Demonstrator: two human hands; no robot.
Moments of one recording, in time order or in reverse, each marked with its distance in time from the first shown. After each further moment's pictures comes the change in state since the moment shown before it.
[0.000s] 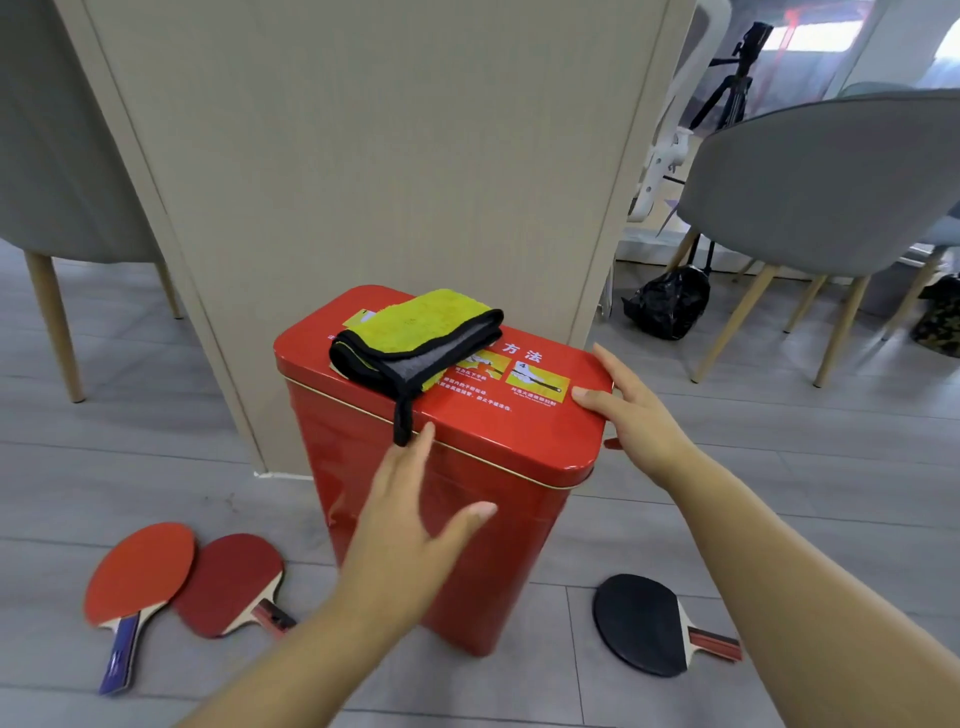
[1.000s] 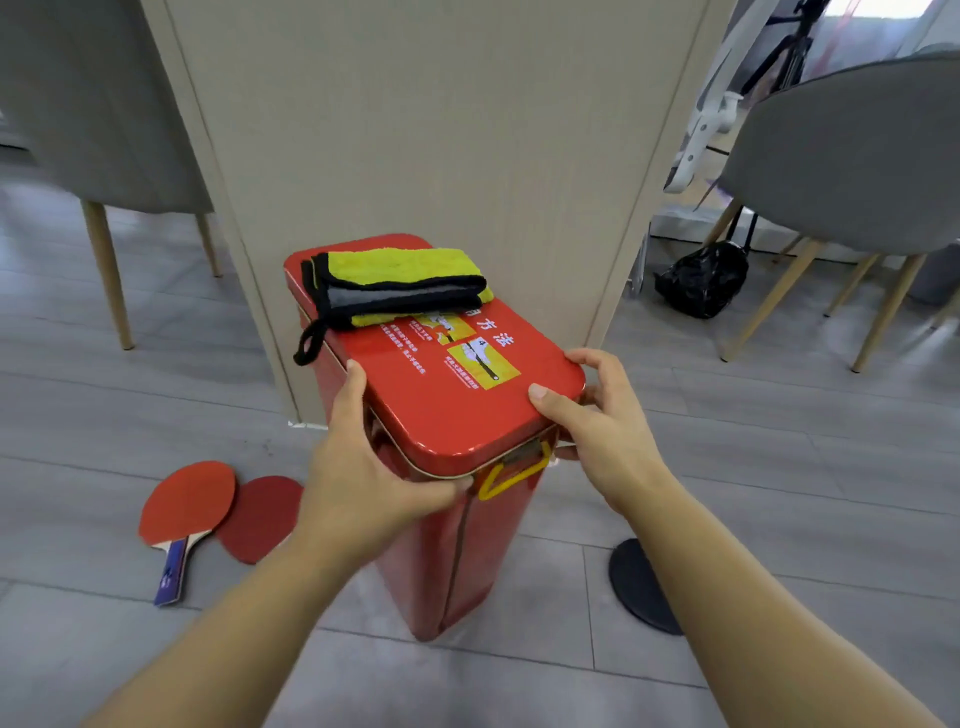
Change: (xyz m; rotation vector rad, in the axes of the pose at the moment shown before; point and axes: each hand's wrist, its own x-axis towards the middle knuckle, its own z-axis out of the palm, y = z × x) left_hand -0.024 -0.001 -0.048 -0.077 0.066 -0.119; right_hand -0.073 -0.004 0.068 0.130 -0.007 -0.079
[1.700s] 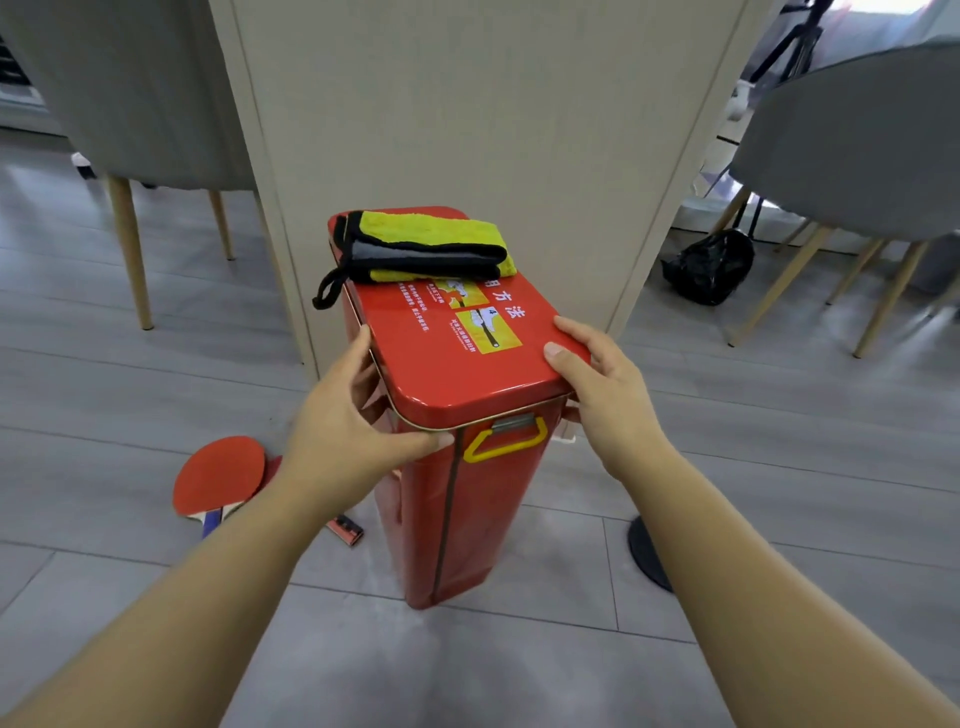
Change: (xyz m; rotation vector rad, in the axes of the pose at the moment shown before) left_hand -0.006 -0.023 -0.070 -0.150 -0.114 0.109; right_hand -0.027 -0.012 0.060 0.066 0.036 -0.014
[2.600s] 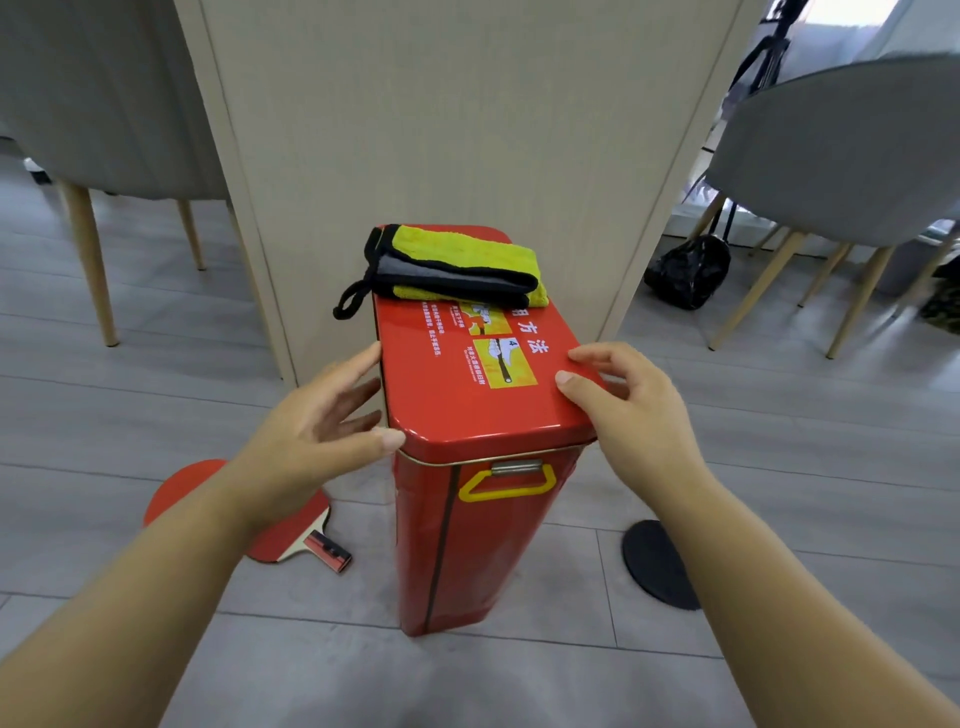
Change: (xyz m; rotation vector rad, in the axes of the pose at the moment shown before) left_hand 0.024 -0.005 -0.036 -0.088 -0.316 0.023; right_hand -0.003 -0.014 -0.010 -0.370 0.149 -0.047
